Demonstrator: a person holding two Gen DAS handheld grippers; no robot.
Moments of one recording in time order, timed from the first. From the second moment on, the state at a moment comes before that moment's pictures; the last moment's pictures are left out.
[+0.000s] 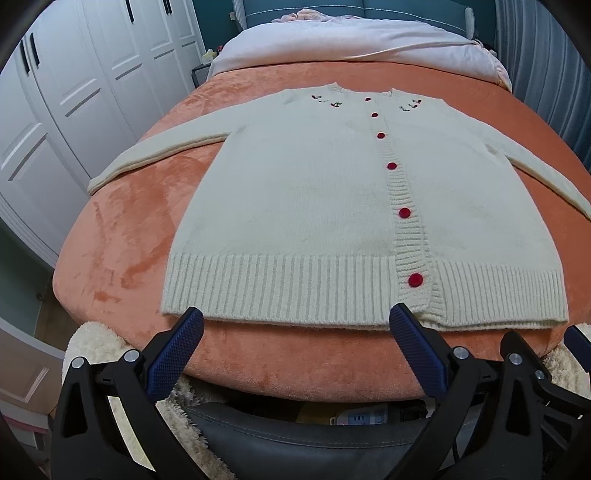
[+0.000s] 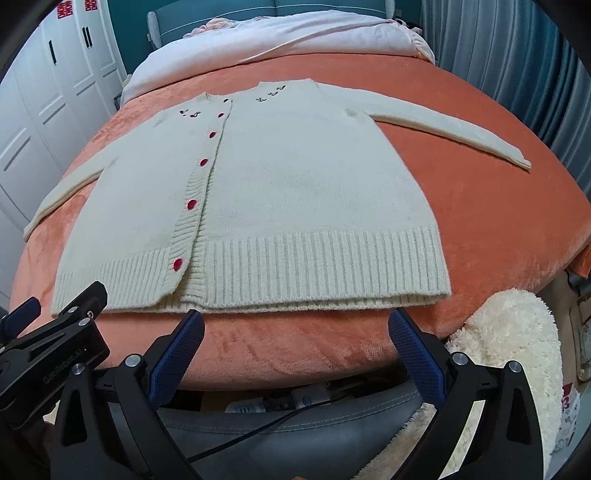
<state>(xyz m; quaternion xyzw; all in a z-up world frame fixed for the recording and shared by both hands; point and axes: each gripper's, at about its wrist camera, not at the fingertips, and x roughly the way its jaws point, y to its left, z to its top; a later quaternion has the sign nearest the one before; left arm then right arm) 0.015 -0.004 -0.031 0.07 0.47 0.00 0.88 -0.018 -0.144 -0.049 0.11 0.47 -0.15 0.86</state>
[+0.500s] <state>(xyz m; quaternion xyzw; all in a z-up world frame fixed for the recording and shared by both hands) 0.042 -0.016 -0.033 0.06 0.47 -0.01 0.88 0.008 -0.181 -0.058 0.13 0.48 -0.14 0.86</state>
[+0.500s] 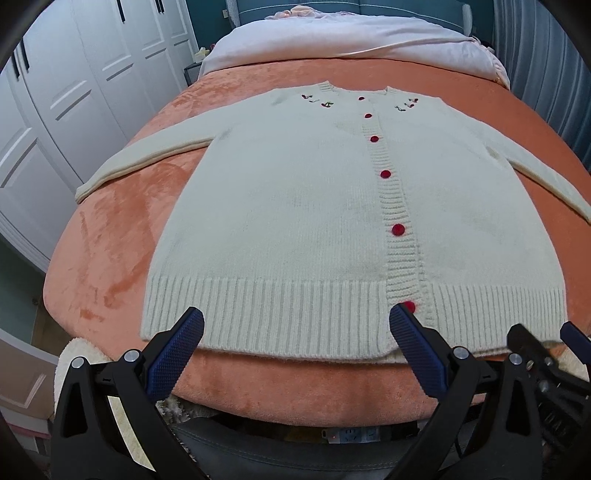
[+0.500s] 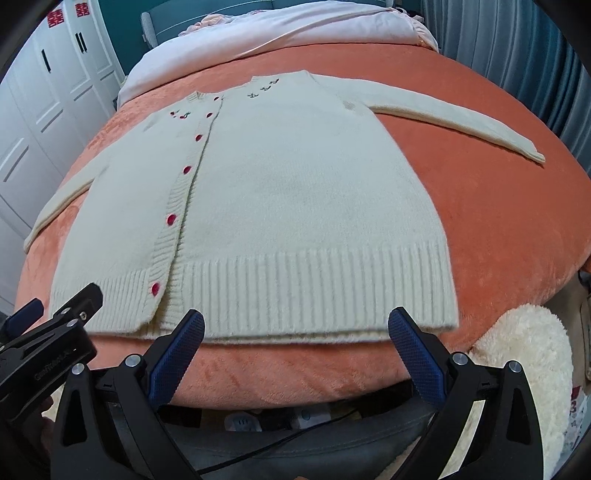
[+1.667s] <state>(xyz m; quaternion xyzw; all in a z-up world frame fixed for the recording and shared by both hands) 0.157 0.041 -0.022 -0.08 0.40 0.04 0.91 0.252 -0.388 0.052 0.30 0.14 0.13 0.93</state>
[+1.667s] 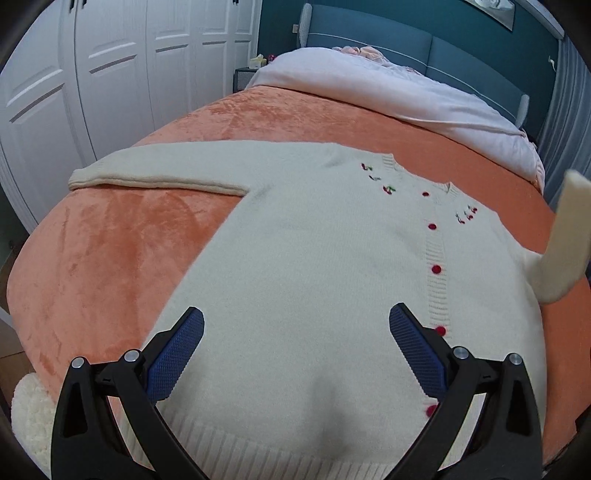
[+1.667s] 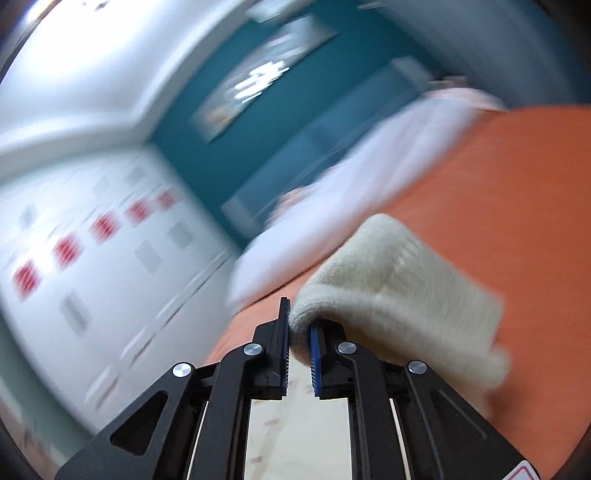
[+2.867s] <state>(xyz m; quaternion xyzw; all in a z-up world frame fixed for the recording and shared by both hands) 0.344 0.044 -0.079 -0.30 0.44 -0.06 0.84 0.273 -0.341 -0.104 0.39 0.30 -0.07 0.86</state>
